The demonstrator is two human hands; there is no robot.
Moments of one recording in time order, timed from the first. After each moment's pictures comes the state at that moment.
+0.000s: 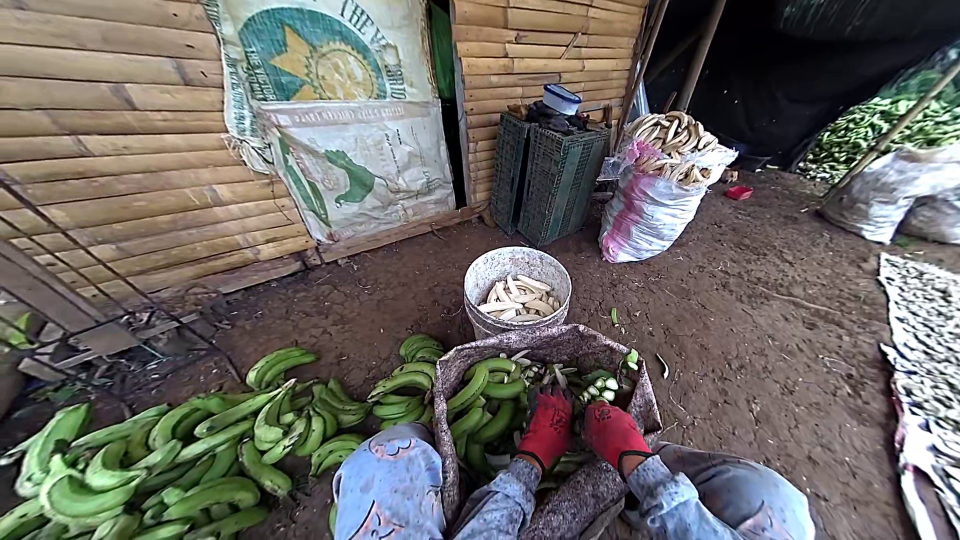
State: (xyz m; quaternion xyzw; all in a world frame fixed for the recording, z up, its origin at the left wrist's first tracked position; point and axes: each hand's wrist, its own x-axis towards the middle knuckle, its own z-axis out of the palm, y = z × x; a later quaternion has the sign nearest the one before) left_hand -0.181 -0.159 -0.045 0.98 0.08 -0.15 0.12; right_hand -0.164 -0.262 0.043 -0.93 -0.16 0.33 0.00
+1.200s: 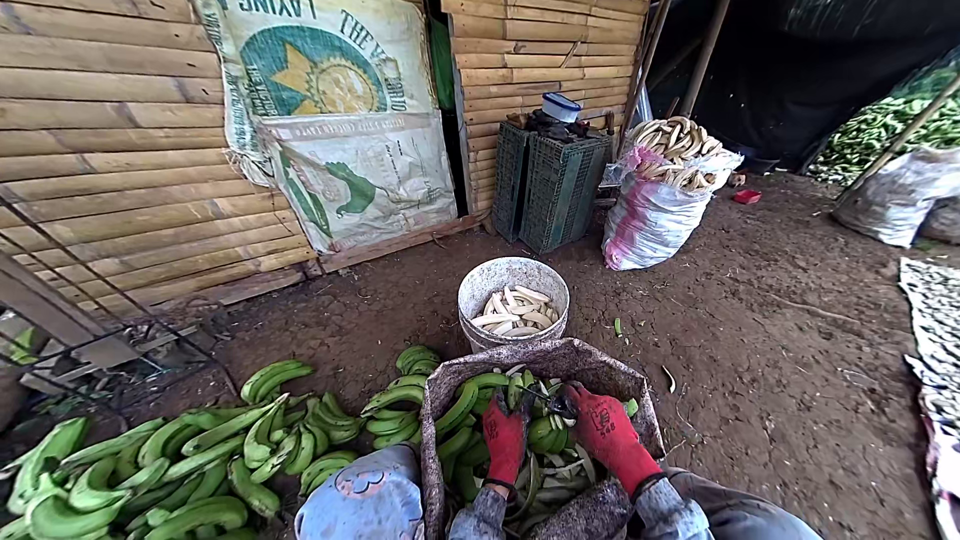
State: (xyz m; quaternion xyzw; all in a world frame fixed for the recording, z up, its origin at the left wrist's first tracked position) left_hand -0.200 -0.124 -0.030 0.75 0.40 0.20 0.49; right_hand -0.128 -0.262 0.048 -0.91 -0.36 0.18 0.05
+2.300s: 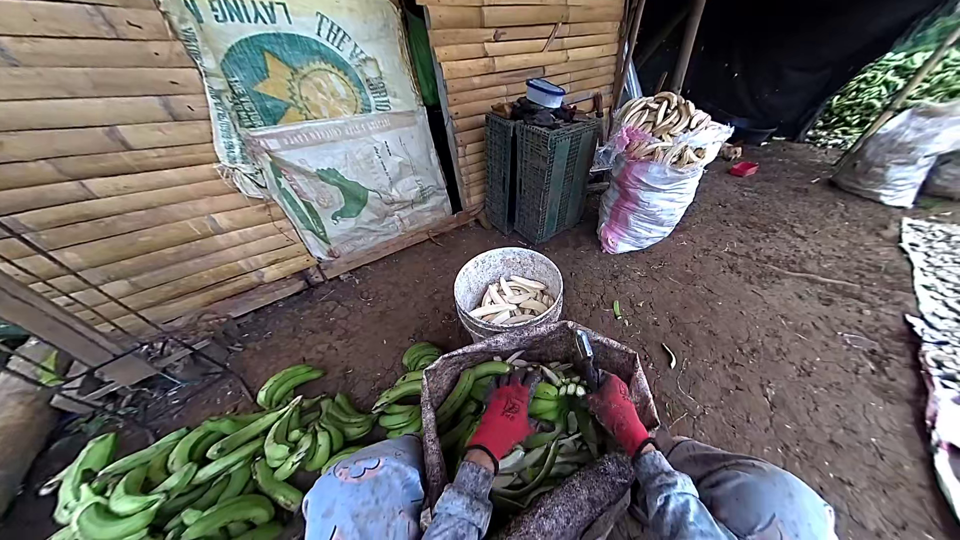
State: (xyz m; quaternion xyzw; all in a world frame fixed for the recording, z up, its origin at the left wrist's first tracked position) left_hand -0.205 -0.111 -0.006 0.98 0.10 -0.09 0.12; right_hand -0.116 -0.294 0.003 -0.90 -0.11 0.20 0.37
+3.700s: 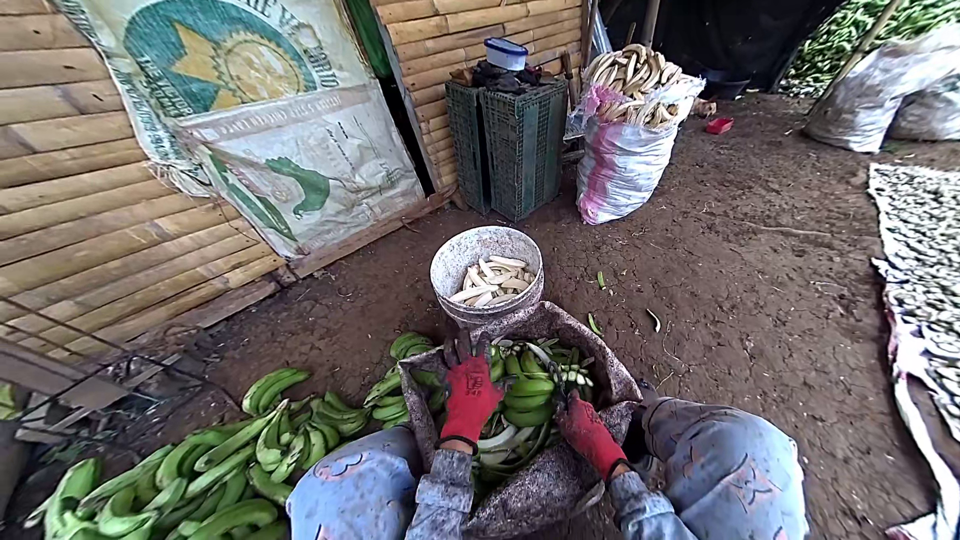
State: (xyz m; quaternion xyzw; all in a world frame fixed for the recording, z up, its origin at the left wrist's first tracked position) left_hand -0.214 -0.094 0.010 0.97 0.24 -0.03 0.08; right_hand -0.181 -0.287 -0.034 -0.88 -0.08 0.34 0.32
